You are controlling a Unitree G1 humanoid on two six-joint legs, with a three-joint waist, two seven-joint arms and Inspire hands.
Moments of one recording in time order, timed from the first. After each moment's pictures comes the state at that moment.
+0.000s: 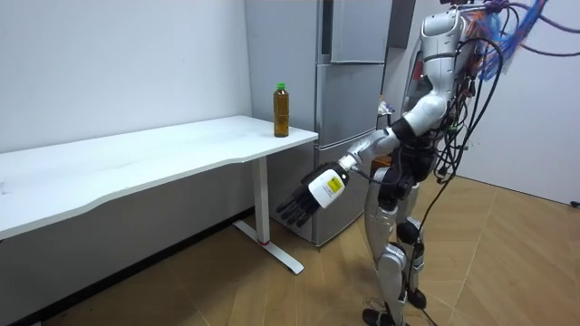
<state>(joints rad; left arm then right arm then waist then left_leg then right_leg) 0.27 0.17 0.29 0.54 -0.52 -0.09 0.49 0.23 -0.20 -0.11 1.12 0.44 -0.02 0.05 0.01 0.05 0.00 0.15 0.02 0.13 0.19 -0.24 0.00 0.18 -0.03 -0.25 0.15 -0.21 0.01</state>
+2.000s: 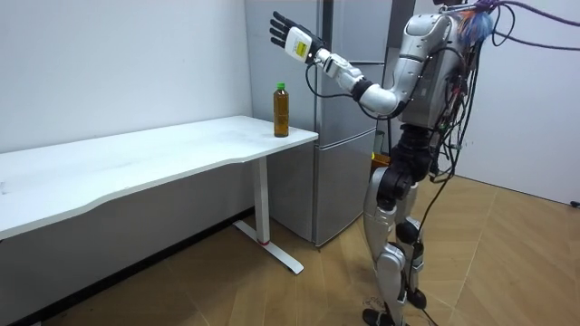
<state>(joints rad) -0.10 0.21 0.14 -0.37 -0.38 -0.04 0.20 0.17 -0.17 -0.08 1.14 0.38 -0.02 0.08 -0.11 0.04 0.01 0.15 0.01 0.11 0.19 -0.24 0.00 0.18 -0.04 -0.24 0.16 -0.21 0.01</state>
